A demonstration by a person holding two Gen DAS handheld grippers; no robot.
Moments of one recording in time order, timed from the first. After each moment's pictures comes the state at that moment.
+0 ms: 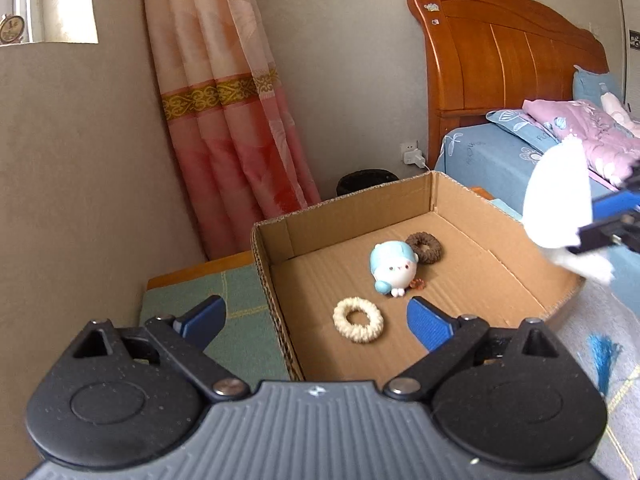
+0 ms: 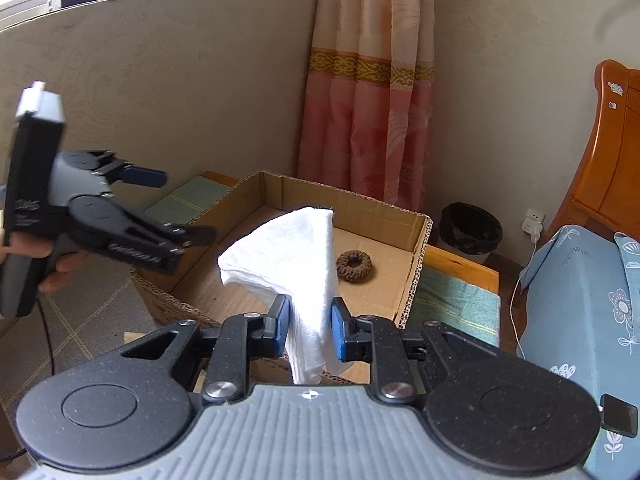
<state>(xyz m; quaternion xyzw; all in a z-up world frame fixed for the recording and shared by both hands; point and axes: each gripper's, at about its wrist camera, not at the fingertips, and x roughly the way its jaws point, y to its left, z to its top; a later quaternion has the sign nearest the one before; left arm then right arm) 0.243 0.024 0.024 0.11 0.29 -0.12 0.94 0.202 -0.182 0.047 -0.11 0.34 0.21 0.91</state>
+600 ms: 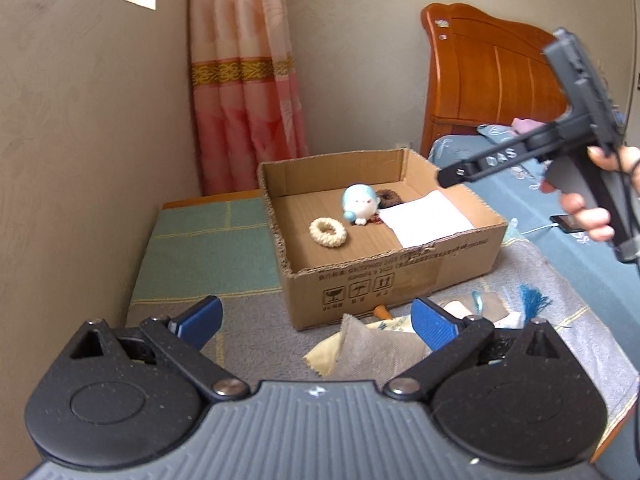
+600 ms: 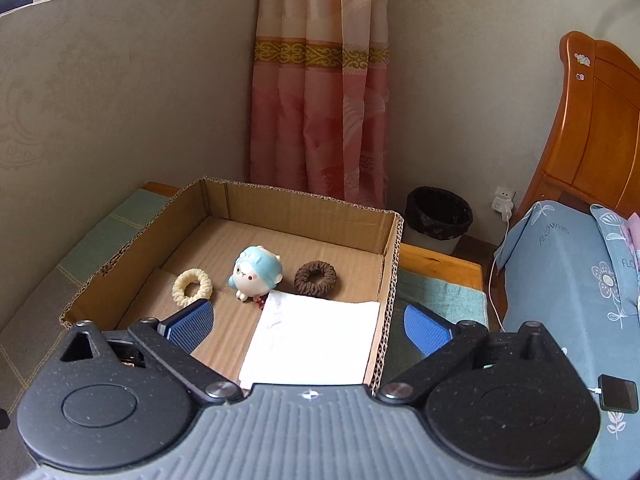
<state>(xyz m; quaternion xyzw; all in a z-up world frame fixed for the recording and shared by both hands) 0.104 0.056 0.027 0.04 0.30 -0.13 0.94 0.247 -0.173 0.024 -0.08 0.36 0.14 0.92</state>
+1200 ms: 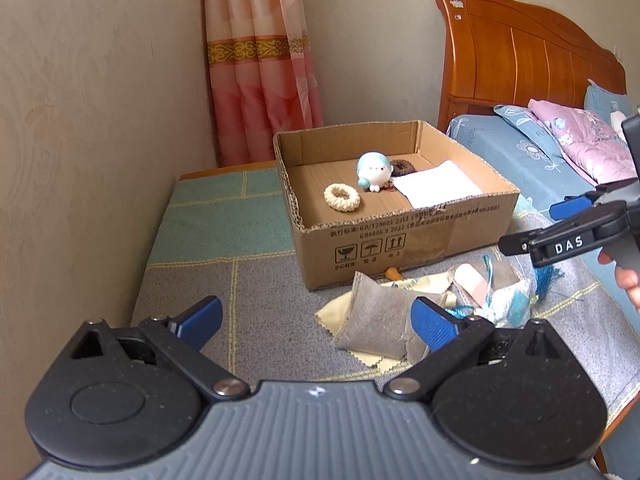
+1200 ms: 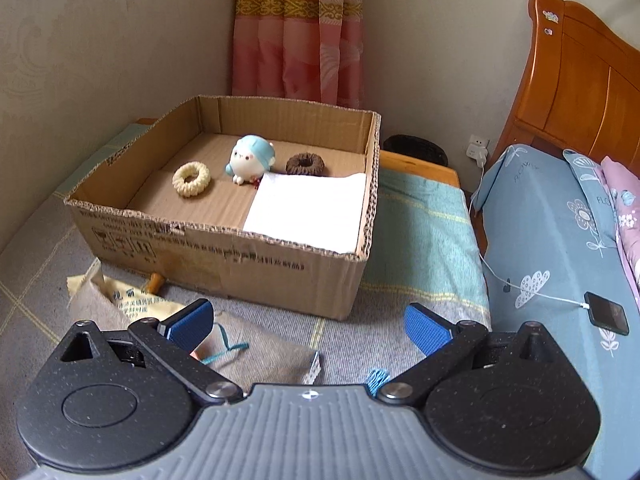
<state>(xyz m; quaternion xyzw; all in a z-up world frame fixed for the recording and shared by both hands) 0.089 0.060 0.013 0.05 0.33 -0.09 0.94 0.171 -0.180 -0.022 -0.08 0.40 0.09 0.91</state>
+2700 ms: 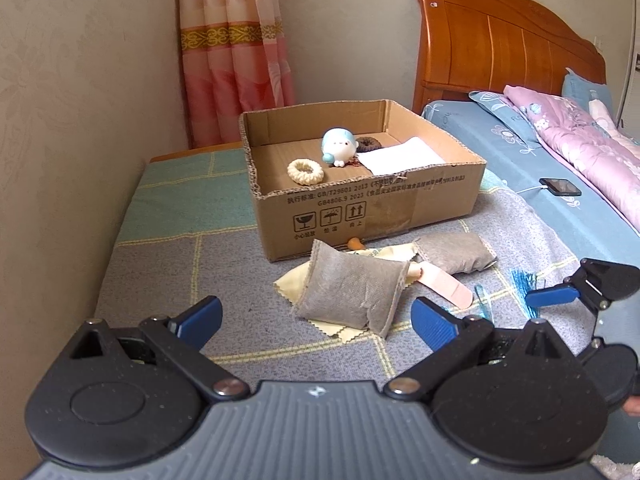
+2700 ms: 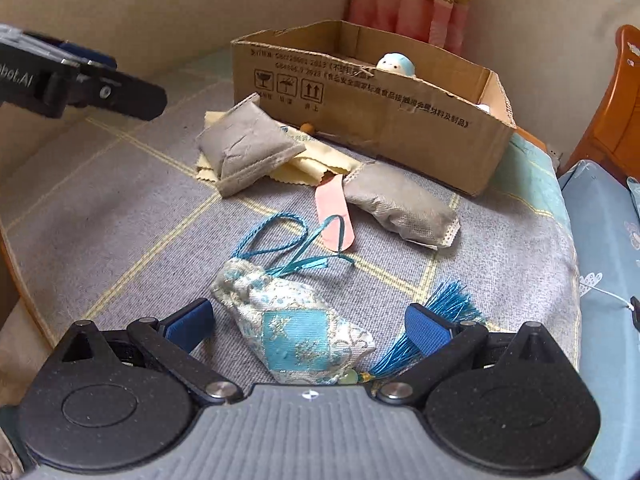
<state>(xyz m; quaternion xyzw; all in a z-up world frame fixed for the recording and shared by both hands) 0.072 0.047 -0.001 0.05 0.35 -0.12 0.93 0.065 -0.140 -0.076 -0.14 0.42 0.20 0.87</state>
